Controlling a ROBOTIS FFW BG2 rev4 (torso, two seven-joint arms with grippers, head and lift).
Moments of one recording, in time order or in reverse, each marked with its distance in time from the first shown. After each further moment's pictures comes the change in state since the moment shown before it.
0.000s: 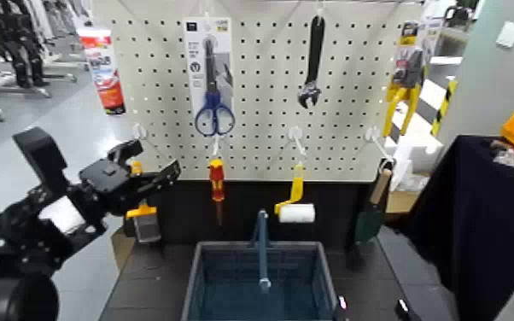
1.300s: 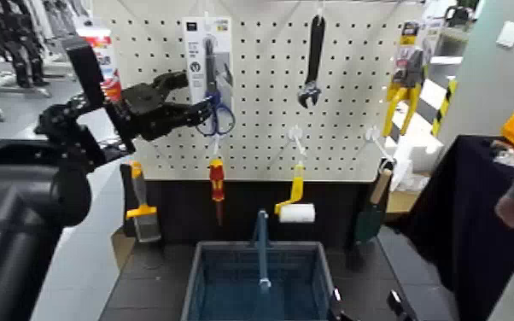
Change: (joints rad) left arm -0.415 0.095 -0.187 0.313 0.063 -0.053 -0.170; right arm -0.041 0.001 0.005 0.032 -0.019 -0.014 0.033
